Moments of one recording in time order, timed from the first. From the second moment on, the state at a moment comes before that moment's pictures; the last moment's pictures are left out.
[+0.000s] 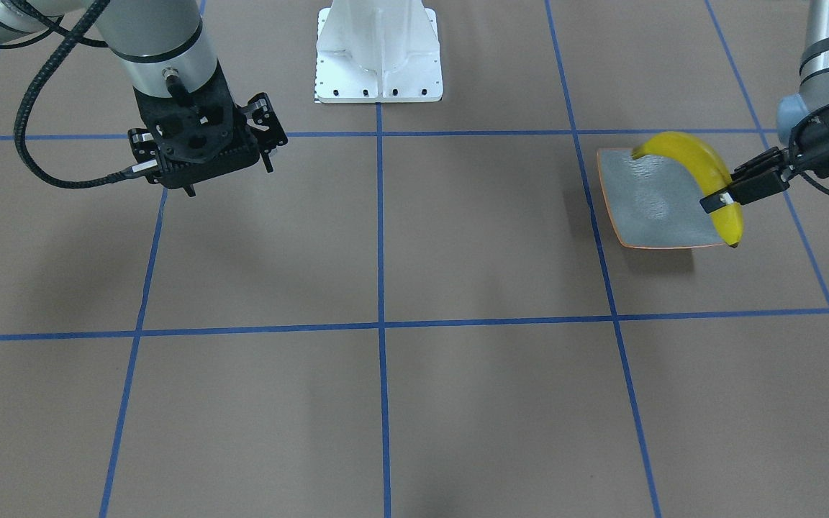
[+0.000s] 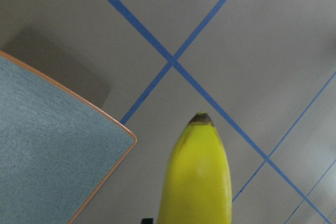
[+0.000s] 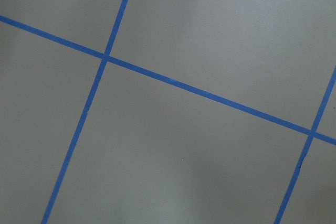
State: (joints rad) left arm -1.22 -1.71 -1.54 -2.79 -2.64 -1.98; right arm 0.87 -0.77 1.90 -2.14 2.13 0.52
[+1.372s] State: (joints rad) left arm -1.24 -1.60 -1.82 -2.27 -2.13 -1.05; right arm 0.87 -0.79 1.90 -2.13 2.13 0.52
